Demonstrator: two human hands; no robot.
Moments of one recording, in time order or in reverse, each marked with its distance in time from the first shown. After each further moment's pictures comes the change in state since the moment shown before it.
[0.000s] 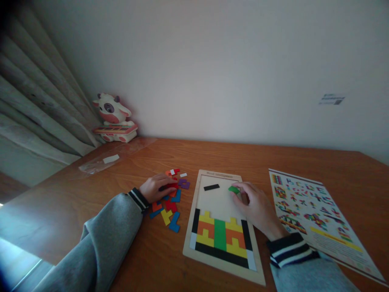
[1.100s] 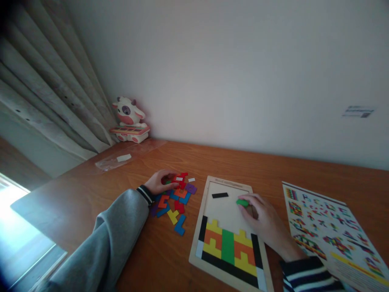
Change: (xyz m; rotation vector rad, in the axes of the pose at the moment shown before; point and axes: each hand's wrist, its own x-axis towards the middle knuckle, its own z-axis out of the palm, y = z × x) left_hand -0.005 -0.027 -0.011 -0.138 0.089 -0.310; right_hand 0.001 0.013 0.008 0.036 -0.108 -0.061
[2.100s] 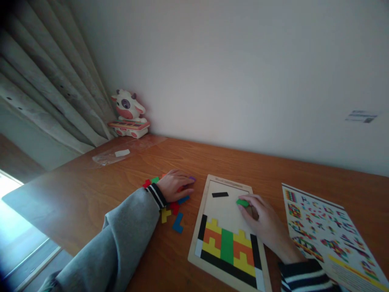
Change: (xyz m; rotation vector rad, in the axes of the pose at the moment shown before) left_hand 0.016 0.059 0.024 0.267 -0.191 0.214; right_hand -0.003 0.007 0.002 0.003 -0.024 0.053
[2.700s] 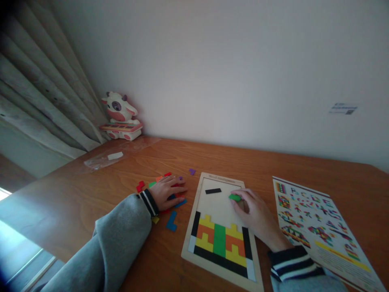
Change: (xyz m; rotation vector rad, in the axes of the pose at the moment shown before) left_hand -0.021 0.005 0.008 0.047 -0.008 0.052; right_hand 0.002 -0.012 -0.004 0.014 0.019 -0.001
